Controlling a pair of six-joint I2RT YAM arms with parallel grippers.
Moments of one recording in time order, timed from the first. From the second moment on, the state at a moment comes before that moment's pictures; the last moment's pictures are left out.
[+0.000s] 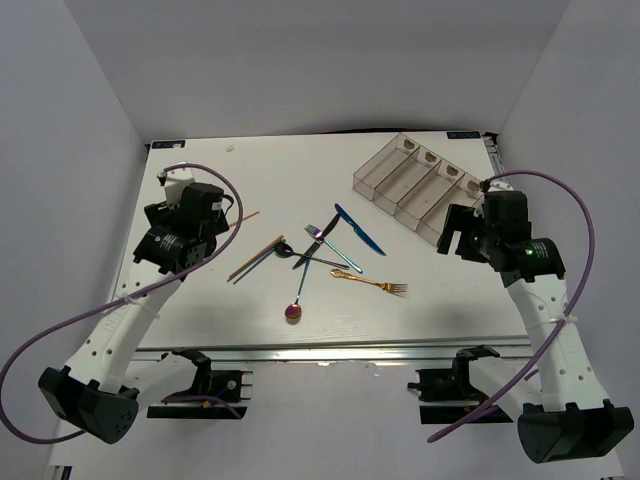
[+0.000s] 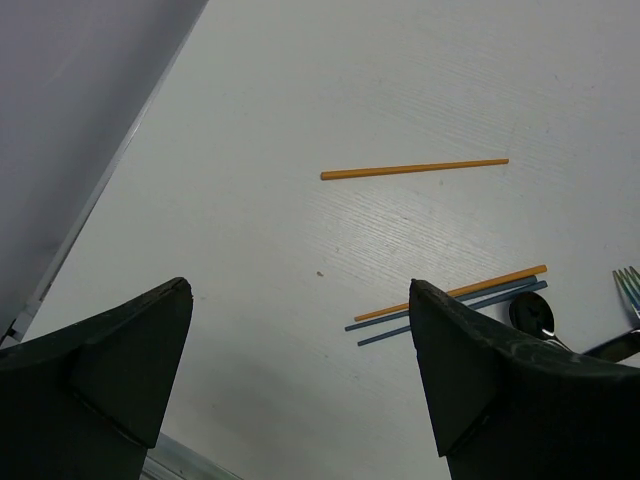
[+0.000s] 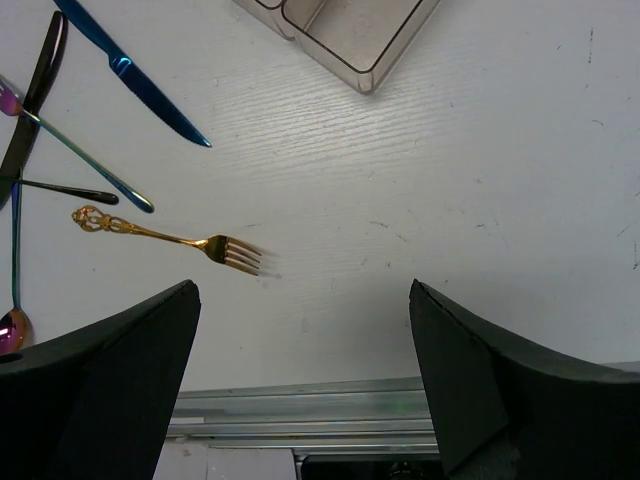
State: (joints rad) left arm -0.41 1.07 1.17 -0.85 -0.77 -0.50; right arm 0.15 0.94 1.08 -0.93 0.04 0.26
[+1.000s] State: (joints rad) left arm -0.88 2.13 1.75 -0.62 -0.04 0.00; right arm 0.15 0.92 1.22 -1.07 0.03 0.36
